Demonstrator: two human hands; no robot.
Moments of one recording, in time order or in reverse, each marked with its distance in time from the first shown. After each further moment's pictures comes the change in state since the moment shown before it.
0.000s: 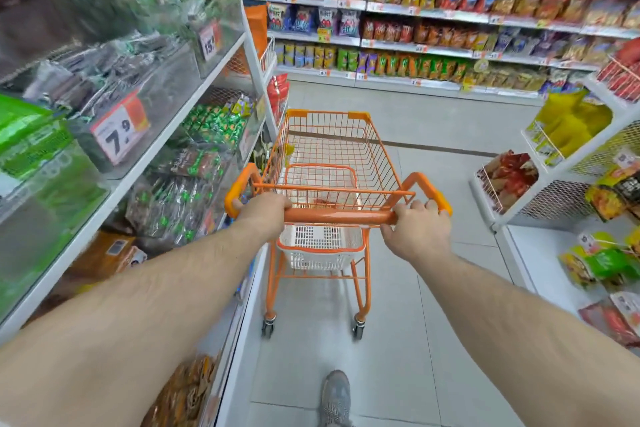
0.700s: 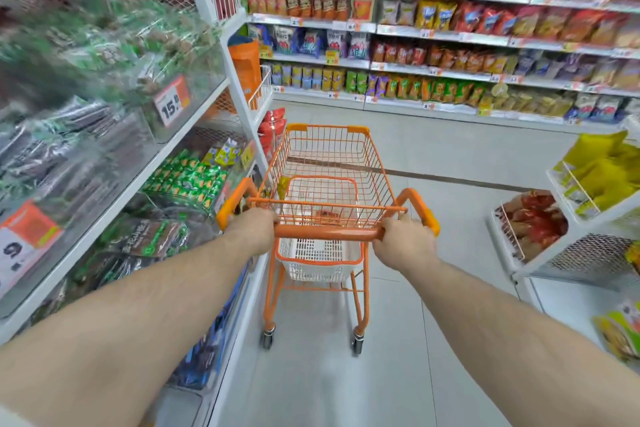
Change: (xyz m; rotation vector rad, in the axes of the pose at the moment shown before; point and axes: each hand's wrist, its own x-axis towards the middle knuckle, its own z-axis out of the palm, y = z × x) left_hand 0.185 0.027 -0.059 0.045 -0.055 -0.061; right_hand 0.212 0.003 -0.018 0.083 -0.087 -0.104
